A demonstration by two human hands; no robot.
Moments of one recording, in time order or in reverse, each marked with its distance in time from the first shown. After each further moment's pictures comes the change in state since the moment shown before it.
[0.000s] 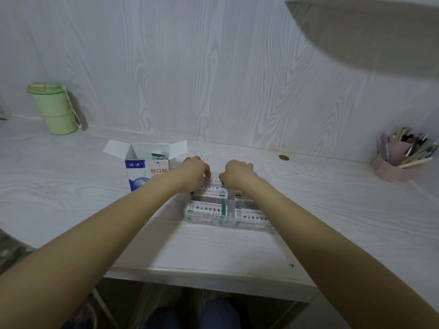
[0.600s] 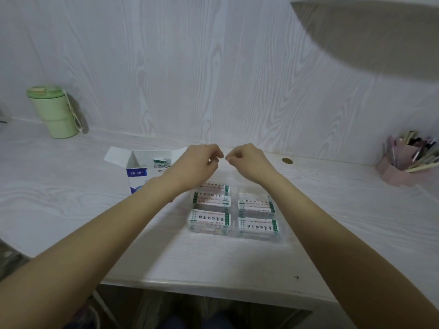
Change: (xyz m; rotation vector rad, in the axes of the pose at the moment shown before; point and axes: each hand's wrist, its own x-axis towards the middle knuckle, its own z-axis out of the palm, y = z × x) left_hand -0.009 0.006 -0.027 -0.337 0.337 0.180; right_hand -0.011 0.010 -0.043 0.342 0.185 -0.261
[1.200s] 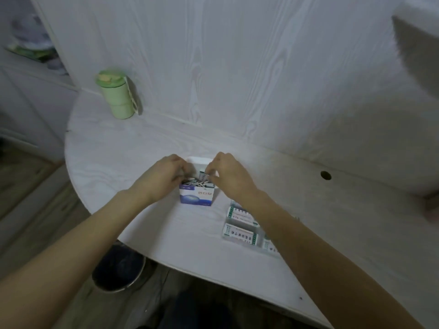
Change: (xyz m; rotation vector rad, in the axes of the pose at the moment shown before) left_hand -0.044 -0.076 -0.118 0.169 -0.204 -0.332; right_hand 0.039 -0.107 0.036 -0.277 -0.336 -0.413
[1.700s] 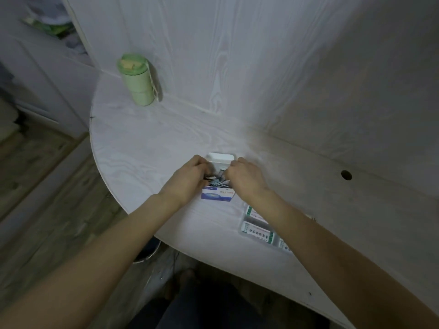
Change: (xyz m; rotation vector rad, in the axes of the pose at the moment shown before) left_hand -0.006 0.003 0.002 -0.135 0.002 -0.110; right_hand 0.018 -0.019 0.005 -0.395 -0.216 -0.015
